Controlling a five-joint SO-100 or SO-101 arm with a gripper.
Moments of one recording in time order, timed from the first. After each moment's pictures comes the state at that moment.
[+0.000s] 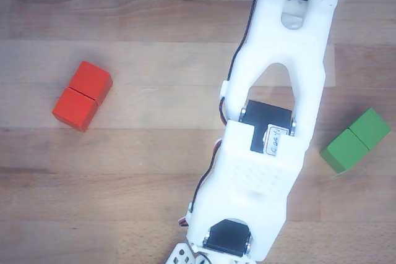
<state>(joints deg) 12.2 65.3 71.5 76.7 -21.4</state>
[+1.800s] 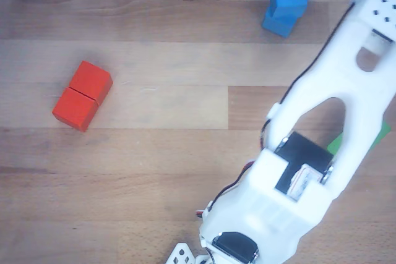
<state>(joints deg) 28.2 77.1 74.6 71.2 -22.0</state>
